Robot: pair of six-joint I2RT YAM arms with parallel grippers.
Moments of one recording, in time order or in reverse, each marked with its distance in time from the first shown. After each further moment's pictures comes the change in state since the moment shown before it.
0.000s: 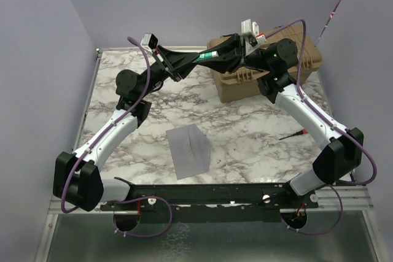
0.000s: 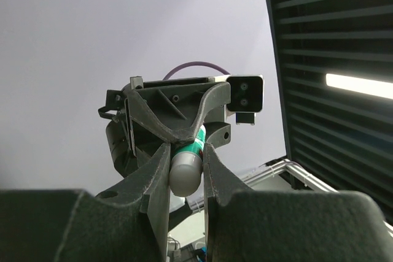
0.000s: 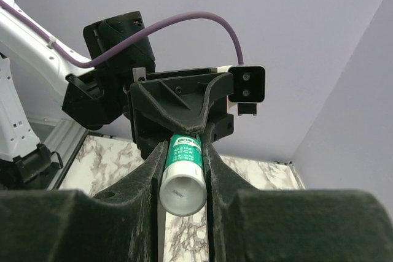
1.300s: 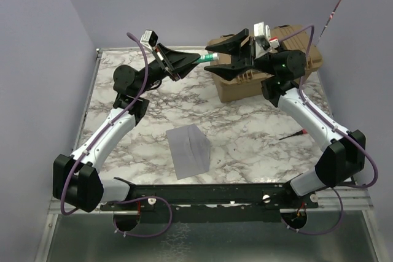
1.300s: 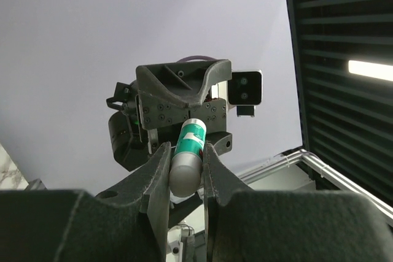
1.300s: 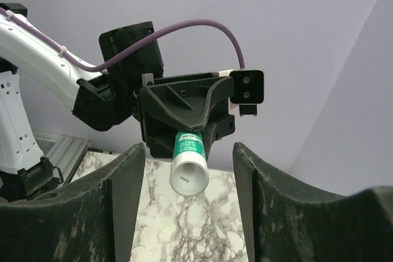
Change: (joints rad) left arm 0.024 -0.010 0.047 -0.097 0.067 0.056; right arm -0.034 -0.044 -0.110 0.241 0.009 0.159
